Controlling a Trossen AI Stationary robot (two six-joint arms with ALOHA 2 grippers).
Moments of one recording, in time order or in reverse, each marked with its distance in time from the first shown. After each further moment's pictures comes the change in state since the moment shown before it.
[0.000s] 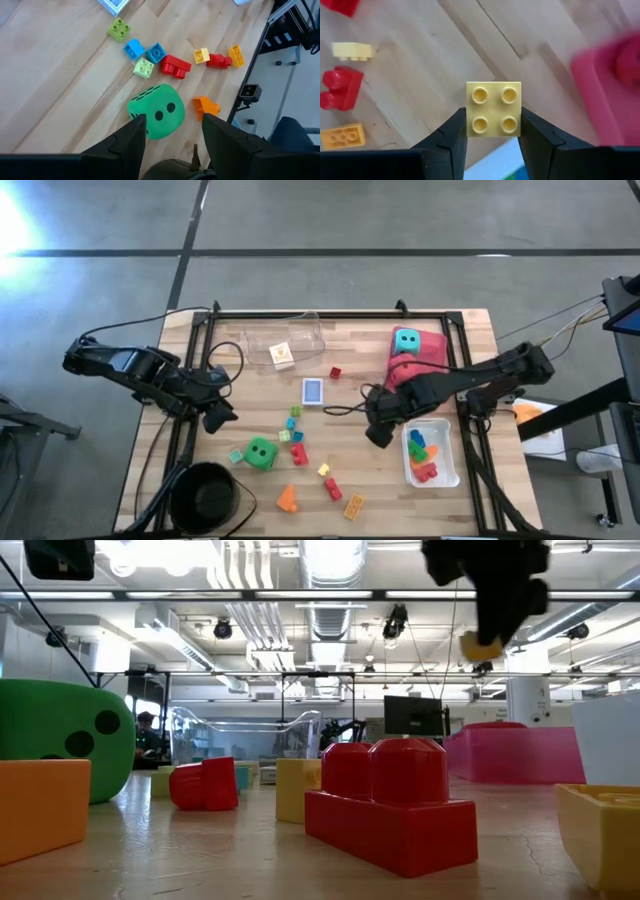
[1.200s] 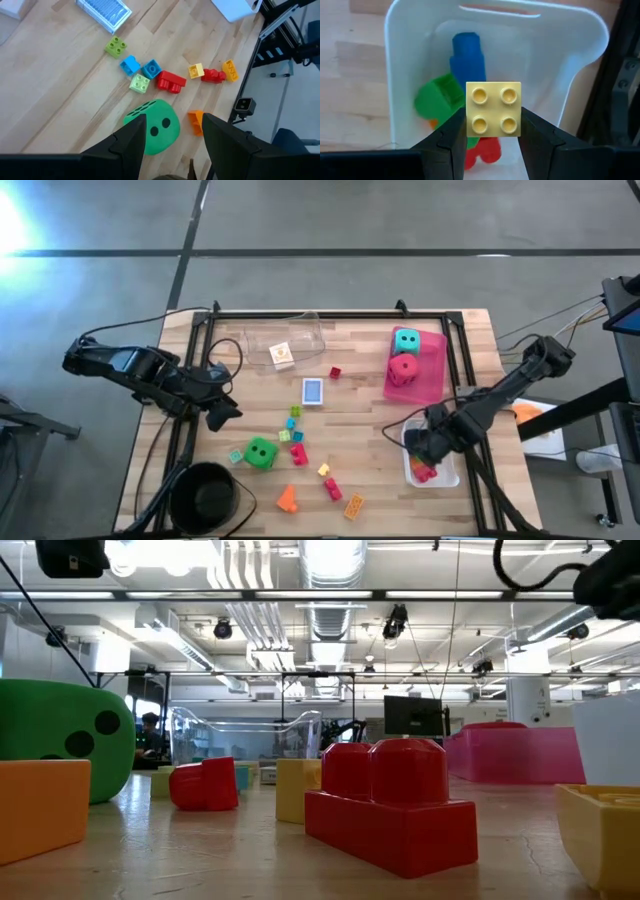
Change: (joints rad) left arm 0.007 0.001 0.000 0.056 -0.046 0.007; right arm 0.384 -0.206 -0.358 -0.074 -0.079 1.159
